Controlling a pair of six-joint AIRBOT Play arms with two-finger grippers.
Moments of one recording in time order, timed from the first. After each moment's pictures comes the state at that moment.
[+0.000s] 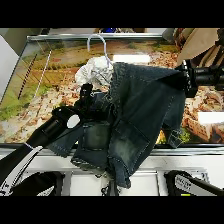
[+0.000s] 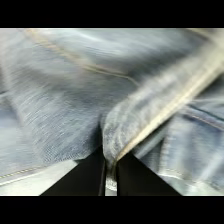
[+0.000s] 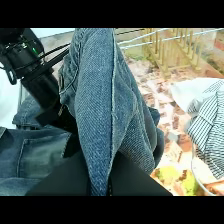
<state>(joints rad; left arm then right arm) -0.60 -1.13 0.89 1.43 -0.74 -1.96 -0.28 -1.27 1.39 -0.19 1.67 0.19</state>
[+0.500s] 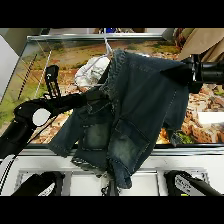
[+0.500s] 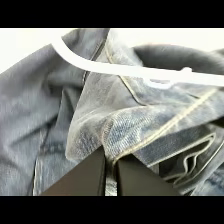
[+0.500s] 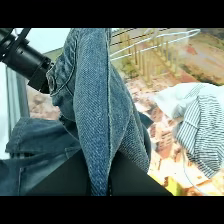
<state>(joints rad) -0.38 -0.92 0.92 1.44 -0.74 -1.93 -0.27 -1.17 1.39 -0.19 1.56 0.37</state>
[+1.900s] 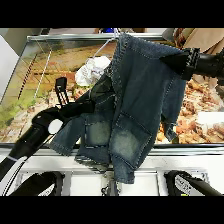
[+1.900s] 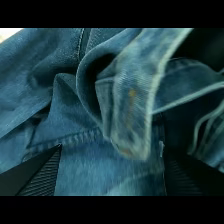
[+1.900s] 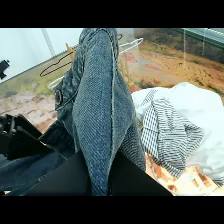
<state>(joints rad) -0.46 -0.97 0.72 1.45 -0.42 -1.99 -0.22 -1.16 1.39 -0.23 1.31 0.48</state>
